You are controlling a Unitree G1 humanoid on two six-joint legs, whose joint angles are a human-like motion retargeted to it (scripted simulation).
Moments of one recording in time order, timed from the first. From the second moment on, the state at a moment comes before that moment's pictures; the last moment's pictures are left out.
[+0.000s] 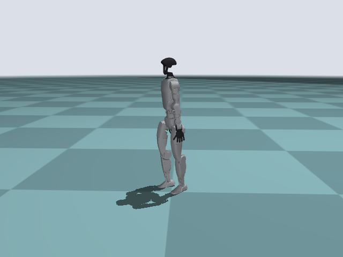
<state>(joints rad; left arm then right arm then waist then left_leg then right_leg) 0.05 0.10 0.22 1.57 0.32 0.07 -0.18 0.15 -0.15 -0.06 1.55 -0.26 0.00 0.13 -0.27 0.03 -0.12 -0.03 -0.06 0.18 0.00 -0.12 0.03 -0.14 -0.08 -0.31 0.07 0.13 0.07</state>
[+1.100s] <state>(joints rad) -0.40 0.01 0.28 1.39 -0.05 0.03 -0.25 0.25 -0.19 -0.10 1.70 -0.19 0.04 0.18 -0.33 0.01 -0.10 0.00 -0.04 0.11 -0.01 -0.10 0.02 -0.07 -0.05 -0.38 0.03 0.10 0.03</state>
